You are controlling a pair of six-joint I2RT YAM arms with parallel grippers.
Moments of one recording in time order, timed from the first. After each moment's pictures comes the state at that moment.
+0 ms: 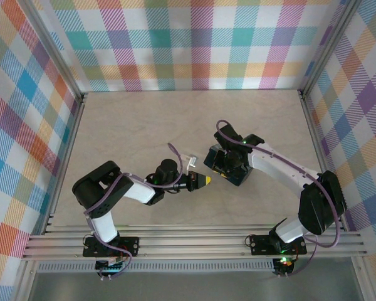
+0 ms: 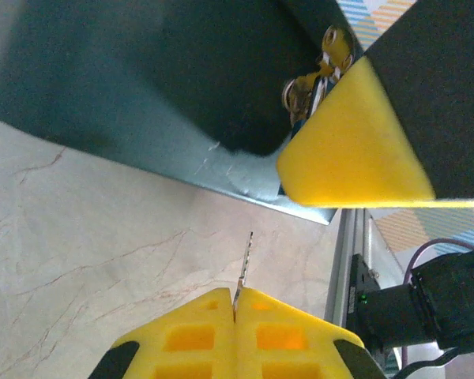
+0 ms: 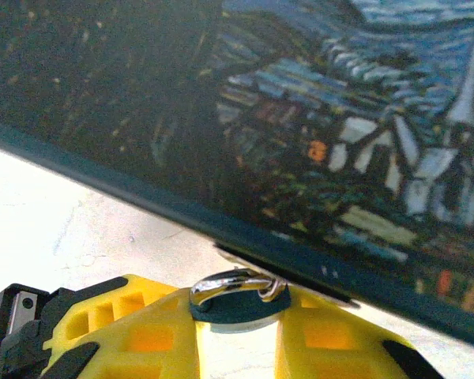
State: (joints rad) left arm -0.79 1.77 0.55 0.92 0.51 -0.74; right arm 0.64 1.50 1.15 -0.91 -0.12 1.05
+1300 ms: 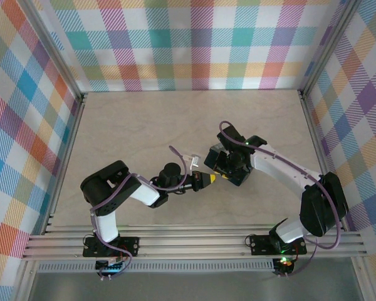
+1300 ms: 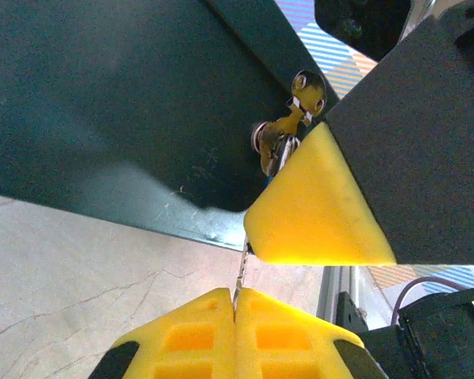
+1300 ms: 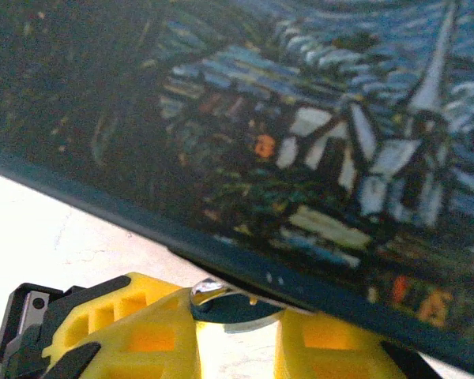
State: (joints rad) left arm -0.86 1.83 0.56 1.07 0.40 -0.82; right arm 0.61 1.47 1.11 -0.89 -0.16 1.05
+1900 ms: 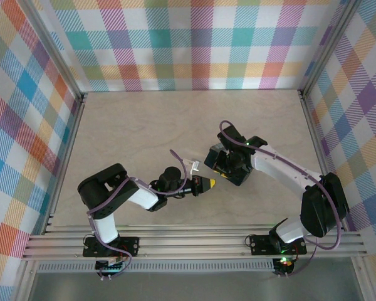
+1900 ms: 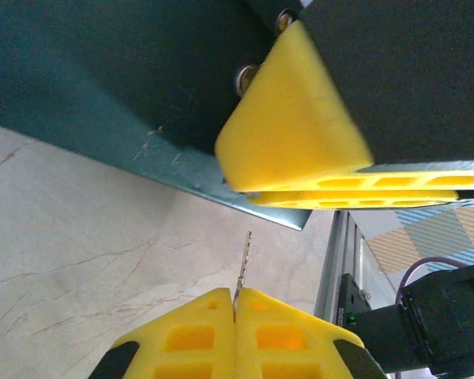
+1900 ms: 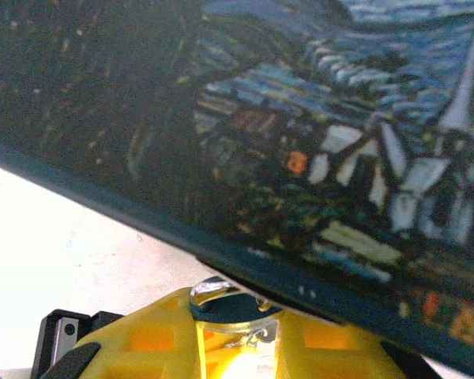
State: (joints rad) left arm -0.89 1.79 0.52 1.04 0.37 -0.80; right arm 0.61 1.47 1.10 -0.86 -0.16 1.05
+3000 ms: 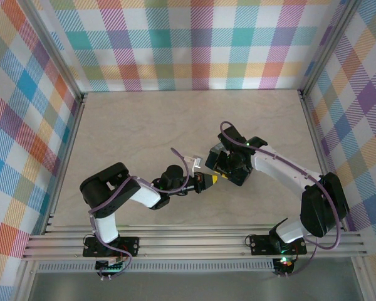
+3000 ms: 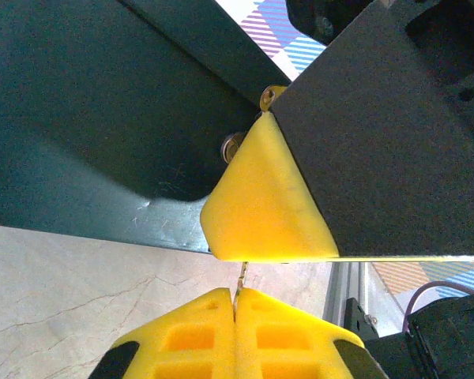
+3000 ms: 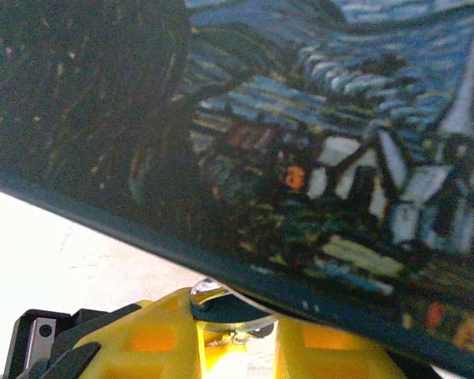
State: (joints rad) left arm -0.90 1.81 0.56 1.05 0.33 -0.80; right arm 0.61 1.47 1.09 -0.85 -0.17 1.05
